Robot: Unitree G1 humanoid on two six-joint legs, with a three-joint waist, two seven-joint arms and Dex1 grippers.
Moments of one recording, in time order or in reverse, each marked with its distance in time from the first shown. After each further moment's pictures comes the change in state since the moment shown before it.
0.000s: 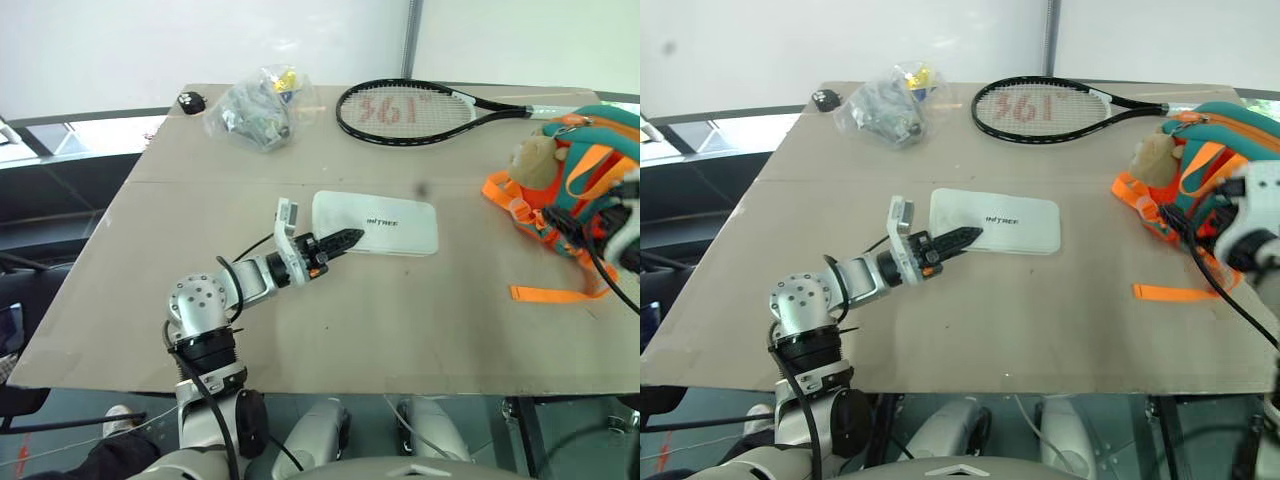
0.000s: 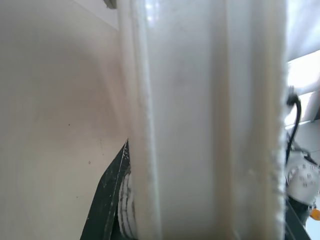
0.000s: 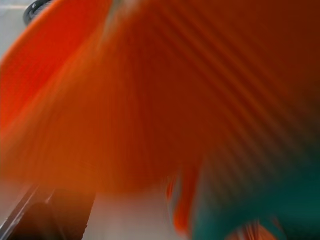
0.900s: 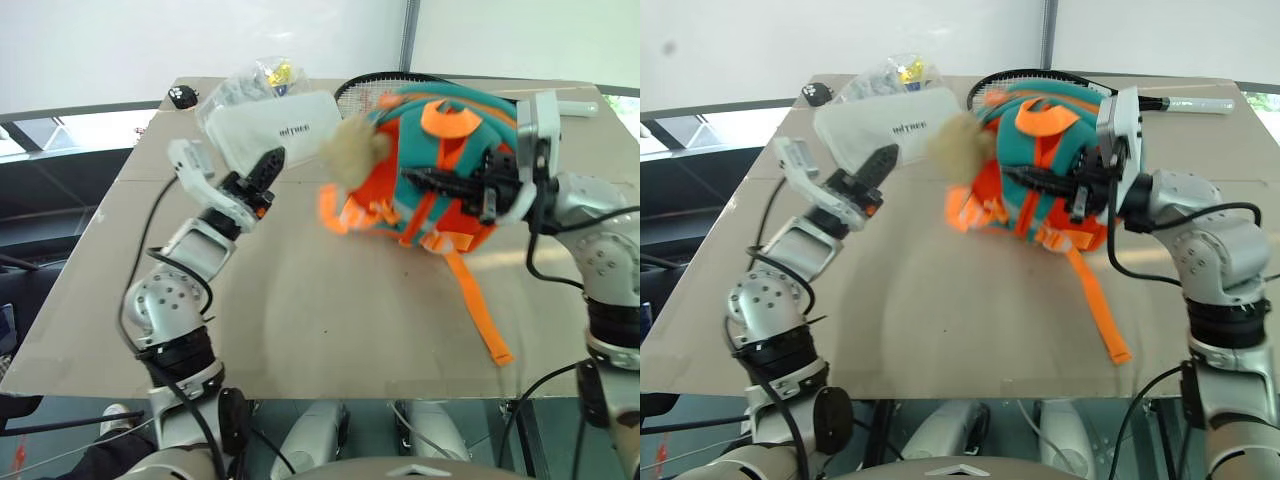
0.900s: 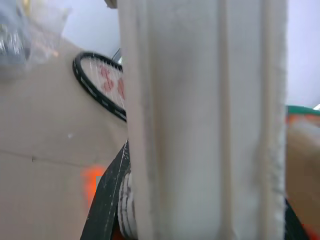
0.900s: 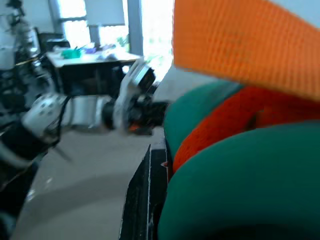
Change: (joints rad) left arm 0.014 0.159 0.015 -0.205 0.079 -0.574 0.061; right arm -0.215 0.004 0.369 -0.093 0.309 -0.266 0.686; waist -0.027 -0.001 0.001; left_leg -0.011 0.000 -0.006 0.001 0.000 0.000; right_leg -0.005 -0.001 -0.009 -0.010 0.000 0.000
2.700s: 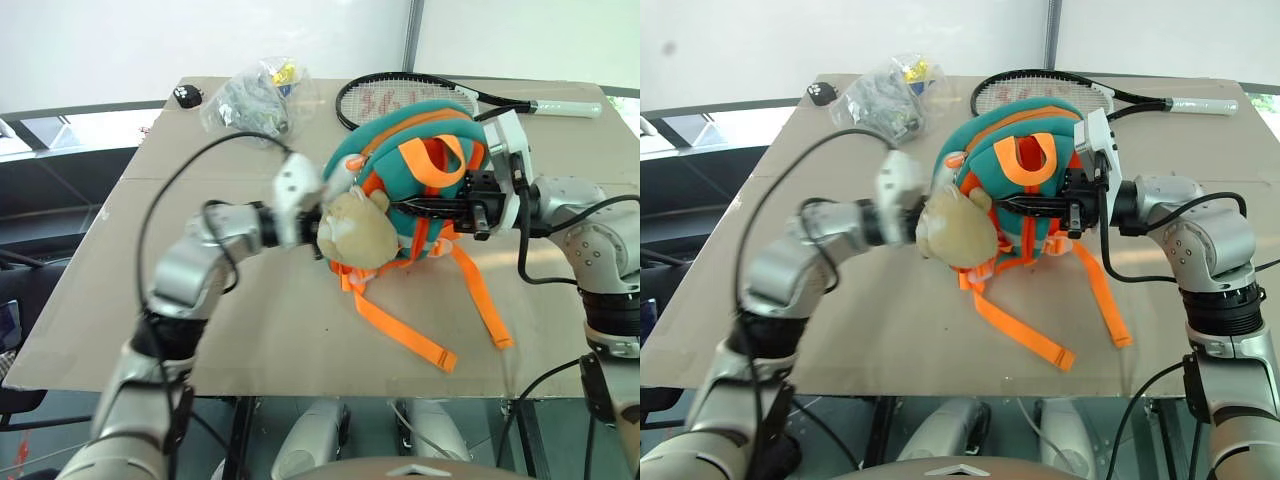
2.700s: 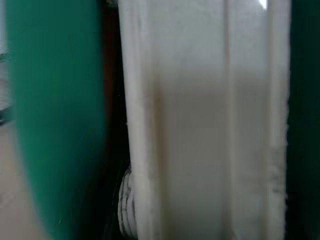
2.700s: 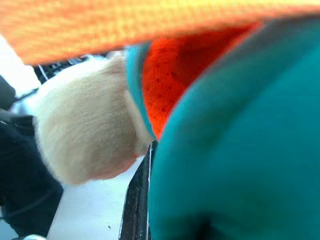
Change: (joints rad) left arm -0.144 0.238 -0.655 0.128 0.552 -0.331 -0.609; right arm -0.090 0.059 0.070 0.146 -0.036 0.016 0.125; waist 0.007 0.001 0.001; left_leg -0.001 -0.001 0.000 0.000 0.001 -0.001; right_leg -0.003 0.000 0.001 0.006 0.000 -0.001
